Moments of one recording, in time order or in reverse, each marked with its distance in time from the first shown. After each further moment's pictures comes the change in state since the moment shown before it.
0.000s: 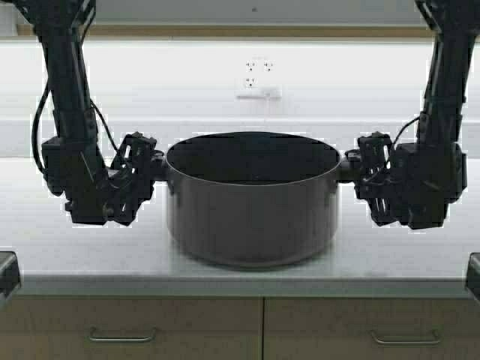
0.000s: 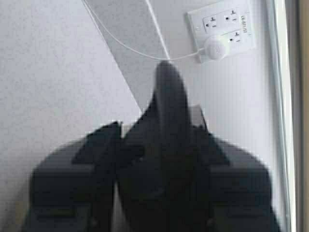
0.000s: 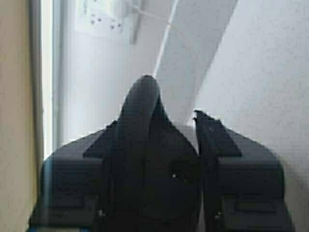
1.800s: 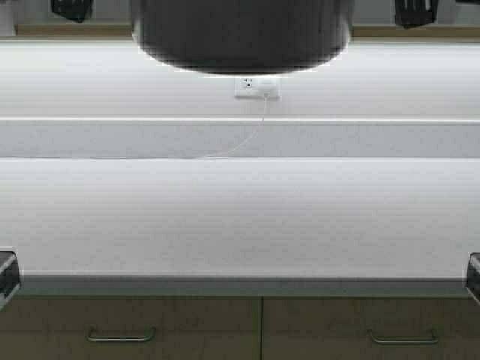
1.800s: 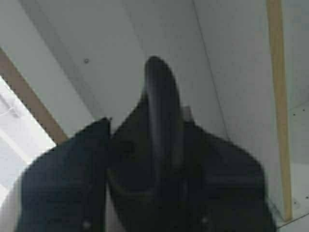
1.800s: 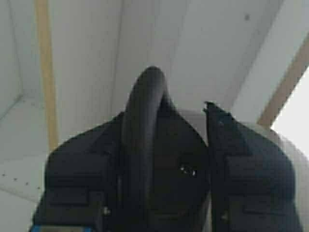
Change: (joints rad) left arm -0.091 -1.209 0.350 -0.114 0.609 0.209; right arm 0.170 -1.244 0.382 0.137 0.666 -0.097
